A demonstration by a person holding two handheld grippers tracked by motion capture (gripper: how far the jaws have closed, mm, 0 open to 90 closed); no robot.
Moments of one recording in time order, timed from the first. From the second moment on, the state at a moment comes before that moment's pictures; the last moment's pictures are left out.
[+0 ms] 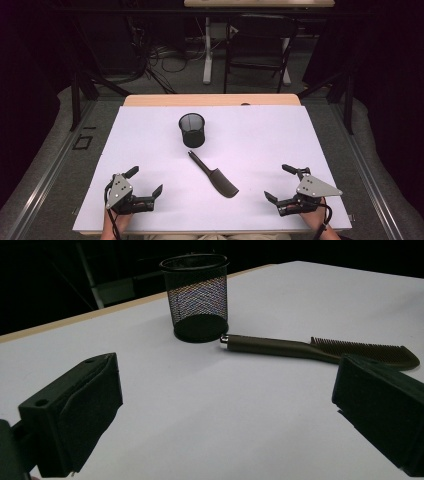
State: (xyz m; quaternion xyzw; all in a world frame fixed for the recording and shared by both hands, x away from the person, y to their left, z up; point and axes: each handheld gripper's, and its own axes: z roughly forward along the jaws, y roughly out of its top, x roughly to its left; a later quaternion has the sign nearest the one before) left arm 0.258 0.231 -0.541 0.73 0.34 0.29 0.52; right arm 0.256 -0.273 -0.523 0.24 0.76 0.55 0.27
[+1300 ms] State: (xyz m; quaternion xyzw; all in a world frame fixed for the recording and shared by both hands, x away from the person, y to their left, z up) left arm 0.294 0.189 -0.539 0.76 0.33 0.27 0.50; right arm 0.261 -0.270 -0.526 0.24 0.77 0.53 0.26
